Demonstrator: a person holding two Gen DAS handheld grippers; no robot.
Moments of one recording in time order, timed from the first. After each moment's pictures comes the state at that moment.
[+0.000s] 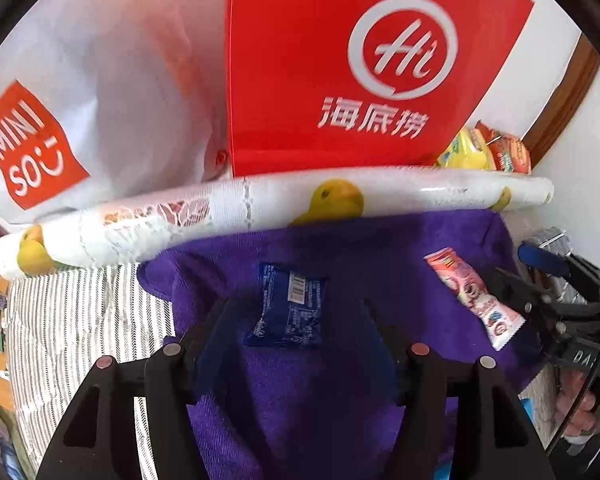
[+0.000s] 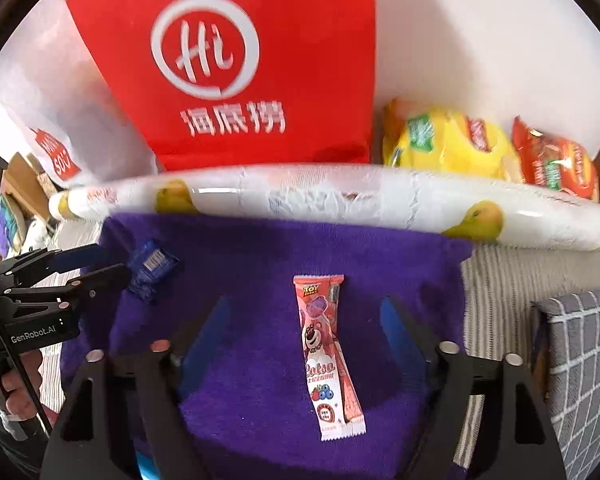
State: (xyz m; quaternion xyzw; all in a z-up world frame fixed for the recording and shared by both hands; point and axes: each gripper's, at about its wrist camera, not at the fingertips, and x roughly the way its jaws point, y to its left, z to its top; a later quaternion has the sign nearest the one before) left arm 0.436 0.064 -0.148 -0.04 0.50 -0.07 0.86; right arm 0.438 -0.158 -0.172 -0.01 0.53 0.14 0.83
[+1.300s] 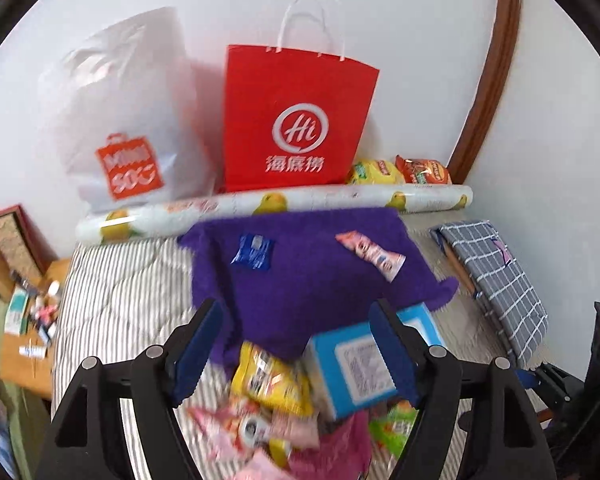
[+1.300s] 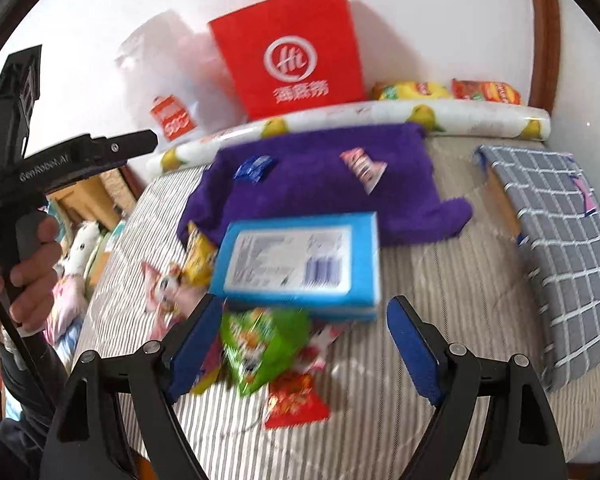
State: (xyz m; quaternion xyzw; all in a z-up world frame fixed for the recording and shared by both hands) left arm 0.232 0.059 -0.049 -0.03 0.40 -0.09 0.91; right arm 0.177 -0.182 -0.104 0.05 0.51 0.16 0.85
